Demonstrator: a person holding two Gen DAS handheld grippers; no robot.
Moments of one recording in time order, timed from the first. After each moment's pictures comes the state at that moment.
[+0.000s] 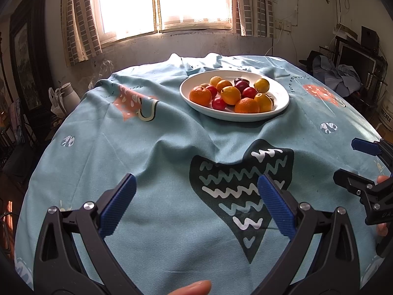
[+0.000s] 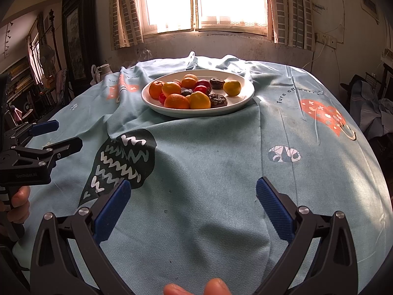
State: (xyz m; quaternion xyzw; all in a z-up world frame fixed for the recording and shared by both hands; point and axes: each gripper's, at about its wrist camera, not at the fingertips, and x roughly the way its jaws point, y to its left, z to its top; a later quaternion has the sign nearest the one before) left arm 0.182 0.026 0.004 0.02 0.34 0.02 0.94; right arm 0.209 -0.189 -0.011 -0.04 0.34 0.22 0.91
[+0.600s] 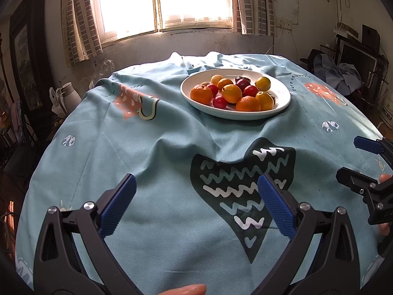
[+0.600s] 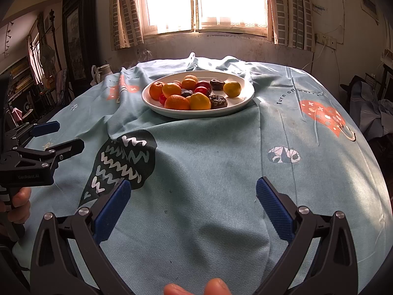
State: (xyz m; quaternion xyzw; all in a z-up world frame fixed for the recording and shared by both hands) left arm 0.183 0.025 0.002 0.03 0.35 0.02 0.94; right arm 0.209 -0.188 -0.012 -0.04 0.34 0.22 0.91
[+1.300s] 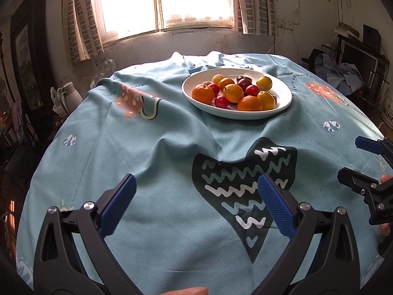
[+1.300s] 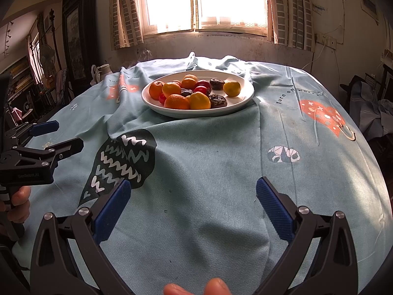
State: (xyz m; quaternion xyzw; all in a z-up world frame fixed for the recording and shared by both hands) left arm 0.184 0.026 0.001 0.03 0.35 0.02 0.94; right arm 0.208 -0.190 -0.011 -0.04 0.34 0.22 0.91
